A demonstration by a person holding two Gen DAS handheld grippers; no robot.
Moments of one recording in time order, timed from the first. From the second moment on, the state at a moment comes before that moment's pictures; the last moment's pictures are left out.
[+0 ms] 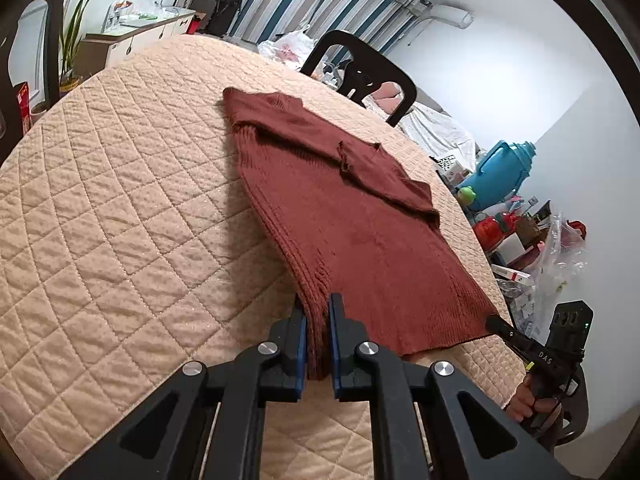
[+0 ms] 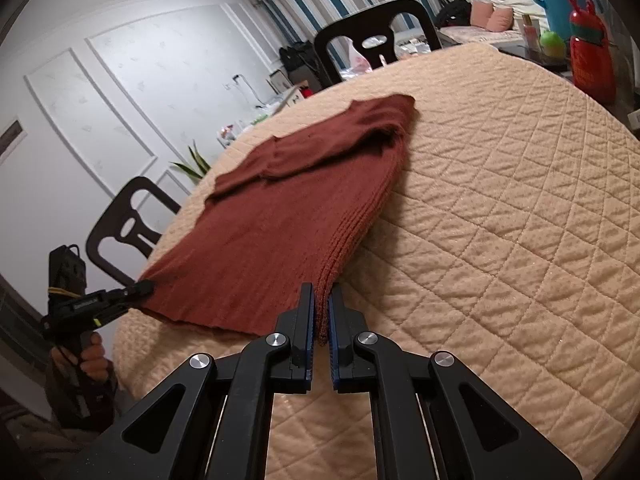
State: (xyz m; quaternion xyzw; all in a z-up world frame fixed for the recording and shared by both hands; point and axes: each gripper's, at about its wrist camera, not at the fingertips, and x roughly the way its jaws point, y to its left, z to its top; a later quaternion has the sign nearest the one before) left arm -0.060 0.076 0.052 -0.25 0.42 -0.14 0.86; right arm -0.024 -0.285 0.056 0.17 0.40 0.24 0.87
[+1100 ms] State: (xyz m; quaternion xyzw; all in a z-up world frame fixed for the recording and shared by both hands) left arm -0.058 0.087 0.091 -0.23 0.37 -0.16 0.89; right arm -0.021 -0.286 0.106 0.19 0.33 0.26 0.89
